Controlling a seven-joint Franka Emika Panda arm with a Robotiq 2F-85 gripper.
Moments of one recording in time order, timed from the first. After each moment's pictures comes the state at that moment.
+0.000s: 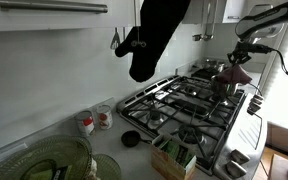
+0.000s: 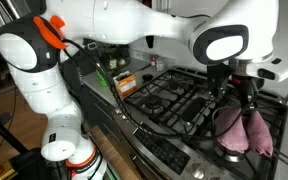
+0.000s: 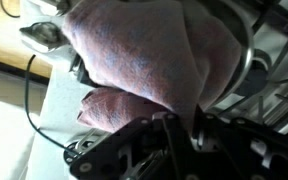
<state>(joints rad) -0.38 0.07 -0.38 -1.81 0.01 2.14 0.28</state>
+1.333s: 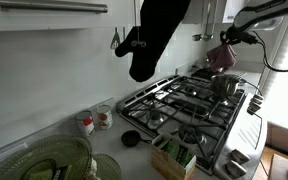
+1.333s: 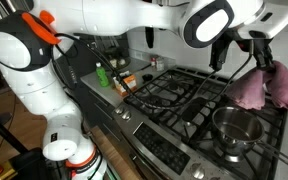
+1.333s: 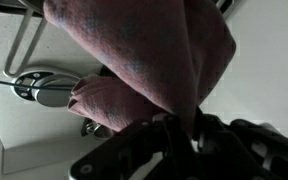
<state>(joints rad) -0.33 -0.01 -0.34 -1.81 0.00 2.55 0.55</state>
